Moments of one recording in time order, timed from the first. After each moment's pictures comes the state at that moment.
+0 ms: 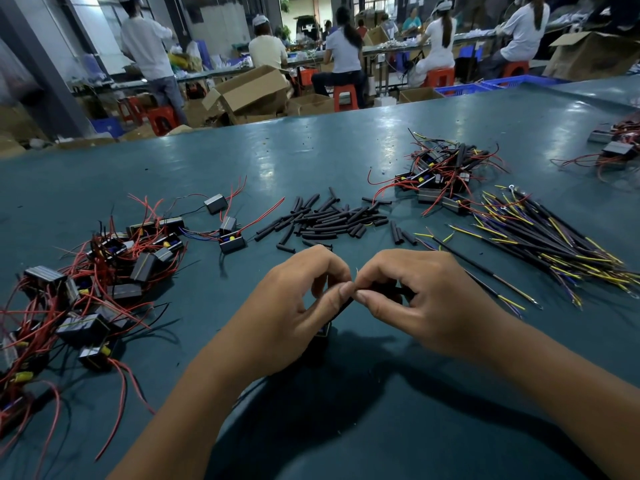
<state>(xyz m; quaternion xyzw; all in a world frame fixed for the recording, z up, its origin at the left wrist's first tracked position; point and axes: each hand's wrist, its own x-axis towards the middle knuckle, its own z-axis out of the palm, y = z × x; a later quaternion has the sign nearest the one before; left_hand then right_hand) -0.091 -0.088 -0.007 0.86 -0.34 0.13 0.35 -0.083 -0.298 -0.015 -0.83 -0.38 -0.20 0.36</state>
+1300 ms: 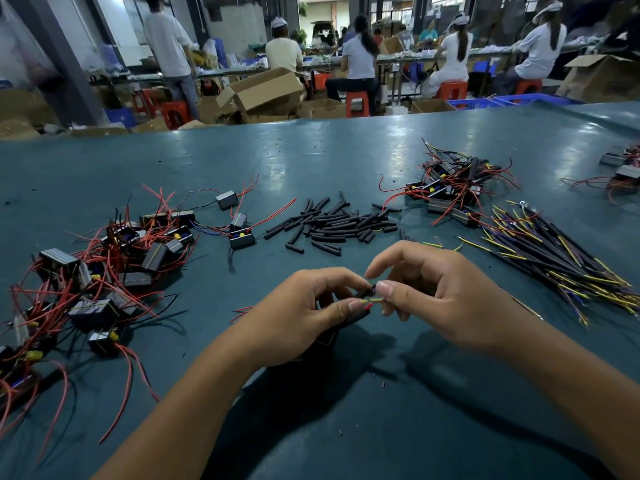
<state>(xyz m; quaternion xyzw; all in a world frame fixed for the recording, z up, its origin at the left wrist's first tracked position) -0.078 -0.082 -0.022 0.84 -0.28 -0.06 0.46 -0.077 -0.309 -0.009 -0.80 -0.32 0.00 0.51</state>
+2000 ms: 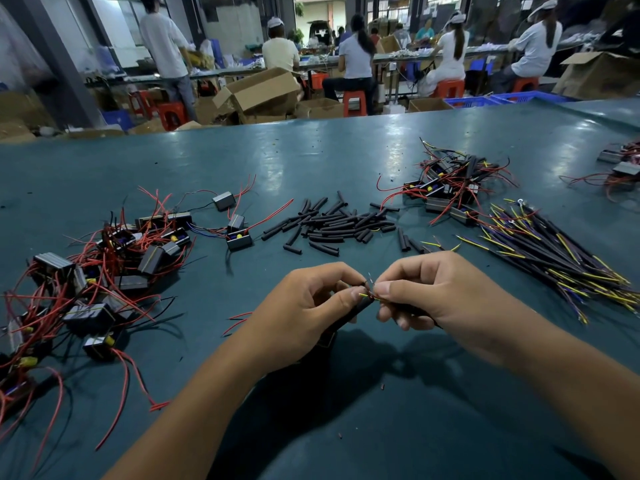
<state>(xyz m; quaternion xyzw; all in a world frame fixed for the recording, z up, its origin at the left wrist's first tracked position) -0.080 -0.088 -0.027 0.80 -0.27 -0.04 0.54 -0.083 -0.300 -0.003 -0.74 -0.13 0.14 0.65</state>
